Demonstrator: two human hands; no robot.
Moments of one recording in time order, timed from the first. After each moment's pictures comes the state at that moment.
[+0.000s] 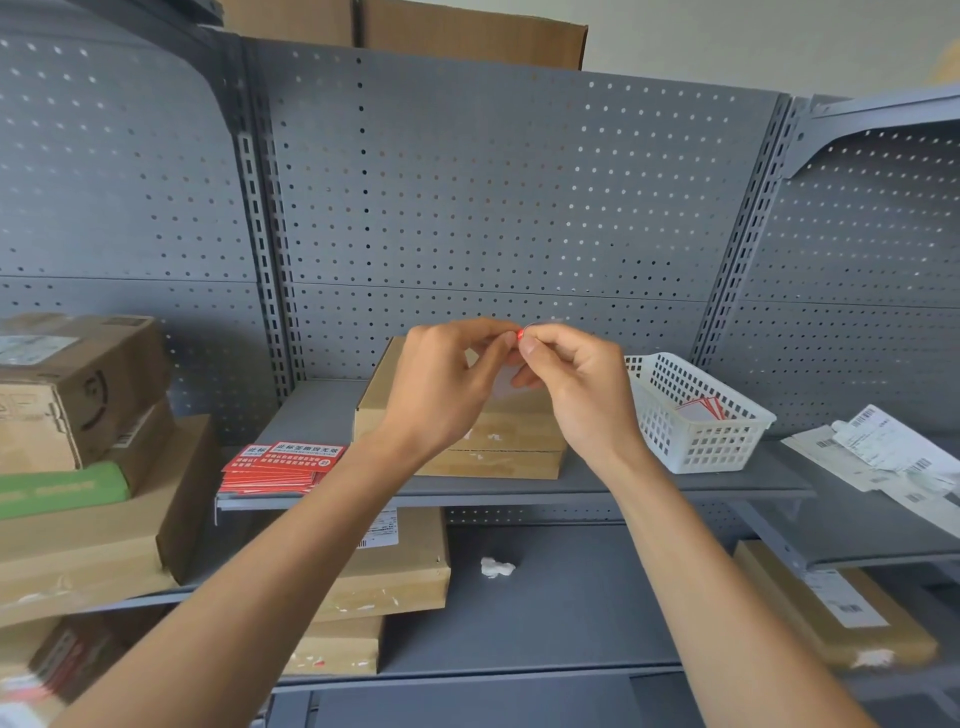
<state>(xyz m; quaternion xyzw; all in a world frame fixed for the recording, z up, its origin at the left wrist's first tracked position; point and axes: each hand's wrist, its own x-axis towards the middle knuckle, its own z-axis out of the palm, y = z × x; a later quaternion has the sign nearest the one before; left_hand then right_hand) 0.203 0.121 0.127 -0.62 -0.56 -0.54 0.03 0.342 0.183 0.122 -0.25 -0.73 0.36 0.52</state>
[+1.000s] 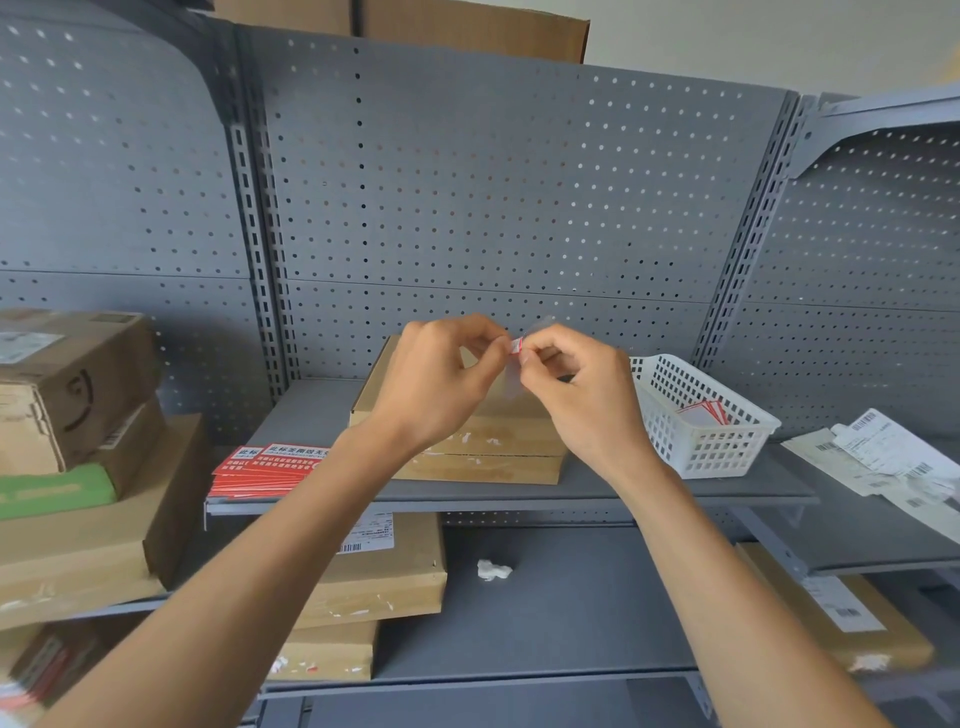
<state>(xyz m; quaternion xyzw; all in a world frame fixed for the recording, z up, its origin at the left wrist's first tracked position) 0.192 0.131 0.128 -0.62 -0.60 -0.50 0.02 0.343 0.190 0.121 -0.28 -0.78 0.26 0.50</state>
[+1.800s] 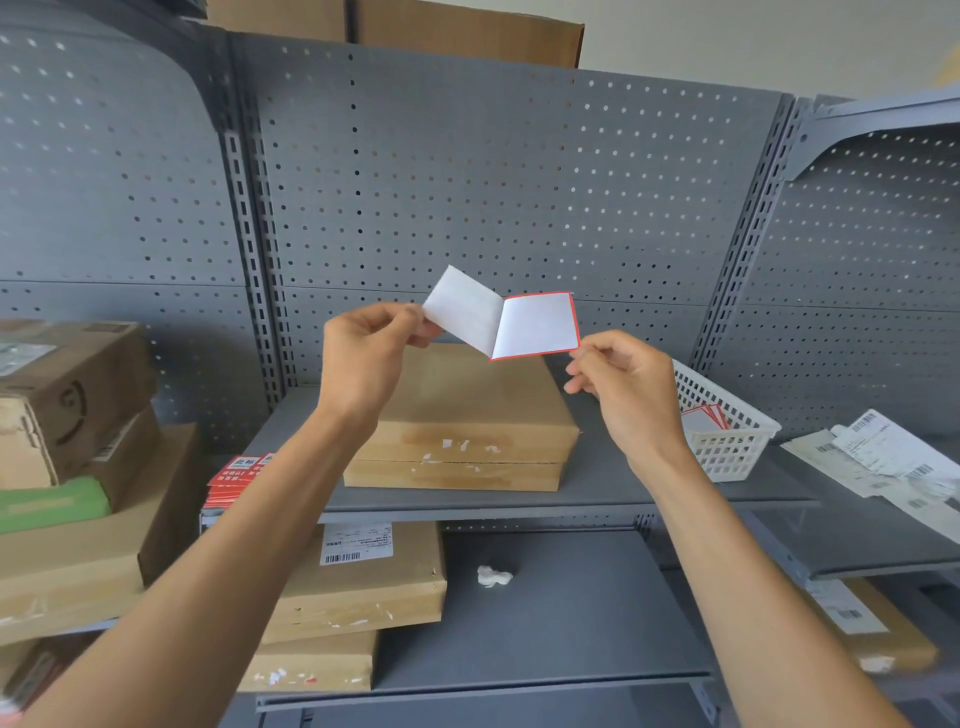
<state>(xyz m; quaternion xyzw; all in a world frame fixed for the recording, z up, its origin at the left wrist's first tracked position) 0.144 0.143 0.127 -0.40 -0.57 -0.70 -0.16 0.367 0.224 0.117 -0.36 -0.67 0.35 0.55</state>
